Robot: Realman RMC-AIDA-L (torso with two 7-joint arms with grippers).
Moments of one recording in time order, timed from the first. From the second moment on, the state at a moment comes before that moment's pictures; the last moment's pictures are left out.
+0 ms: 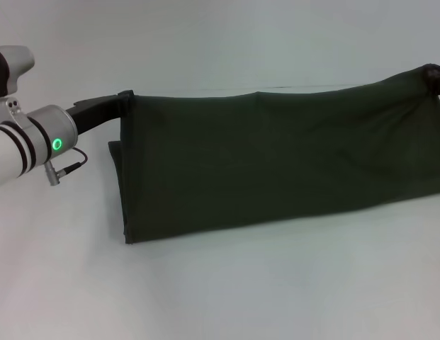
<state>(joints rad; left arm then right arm) -0.82 -2.16 0.38 0.45 2.00 0.76 -1.61 0.78 1.98 -0.30 -0.39 -2.03 -0.62 1.35</state>
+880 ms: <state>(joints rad) -0.80 -2.16 0.38 0.45 1.92 0.77 -1.61 0.79 2.00 -0.34 -0.44 -2.01 -0.58 1.37</state>
